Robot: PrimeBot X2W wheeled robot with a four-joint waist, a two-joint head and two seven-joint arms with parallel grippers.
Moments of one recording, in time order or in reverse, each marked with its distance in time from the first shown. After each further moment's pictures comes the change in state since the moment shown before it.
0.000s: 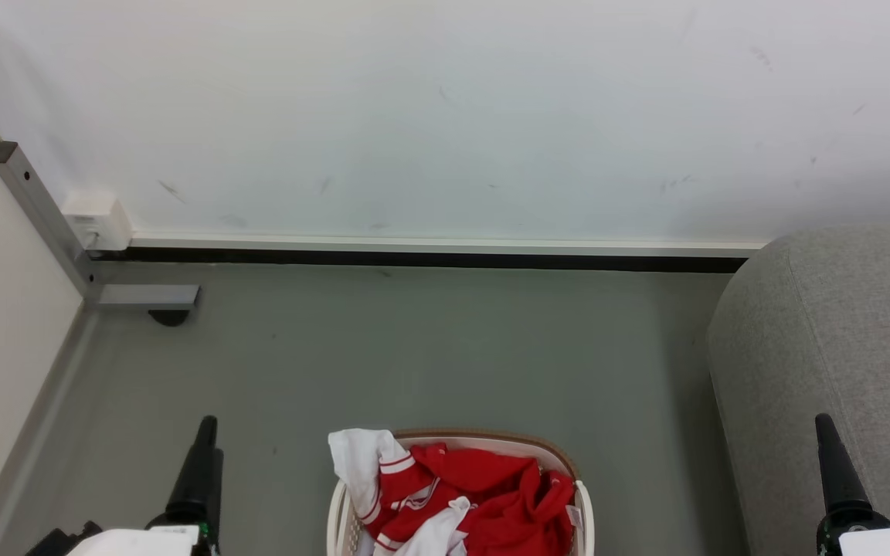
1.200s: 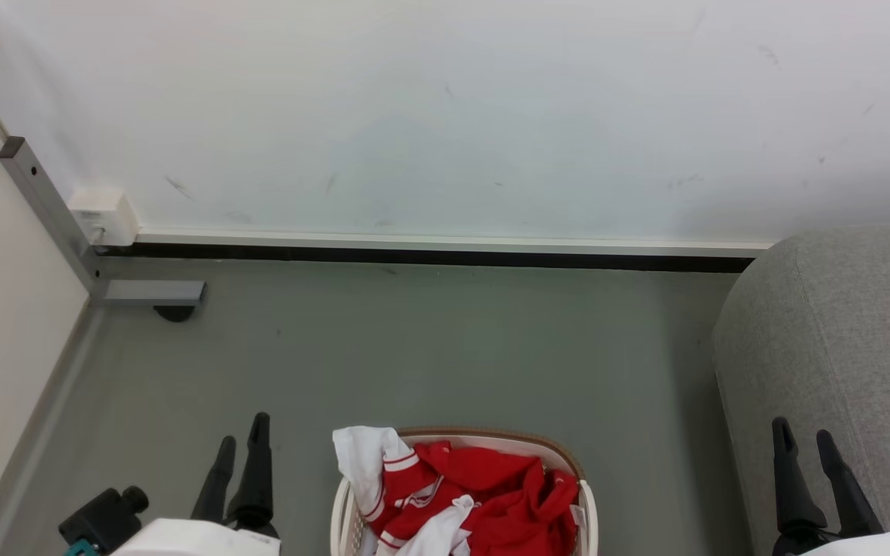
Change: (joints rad) left arm 0.019 0.001 -0.107 -0.070 0.645 0.067 -0.129; right arm 0.038 -0.028 0.079 -0.058 -0.693 0.000 -0.130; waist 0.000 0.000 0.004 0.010
